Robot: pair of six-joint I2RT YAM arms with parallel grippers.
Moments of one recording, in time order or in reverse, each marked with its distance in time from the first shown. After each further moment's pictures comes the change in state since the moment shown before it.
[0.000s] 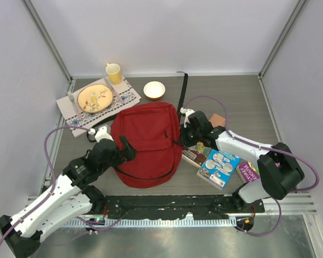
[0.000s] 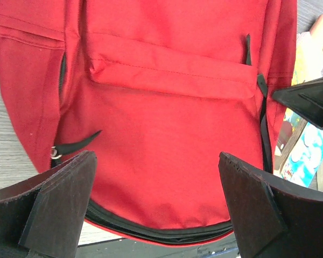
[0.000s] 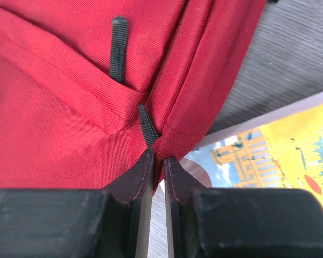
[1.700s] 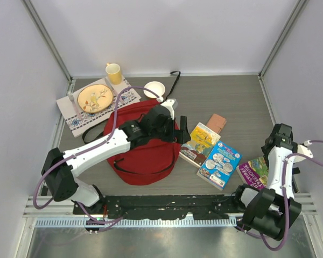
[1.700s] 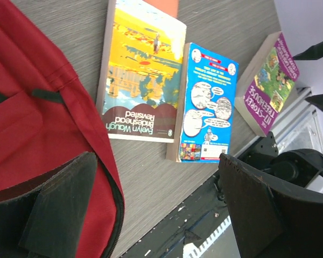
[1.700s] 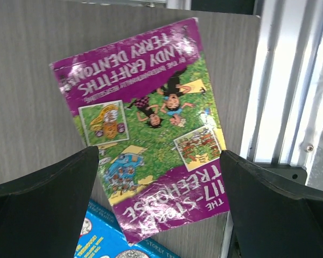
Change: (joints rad) left arm -0.198 0.820 0.587 0.301 0.318 0.245; right arm -1.078 -0.428 -0.077 -0.759 0.682 0.578
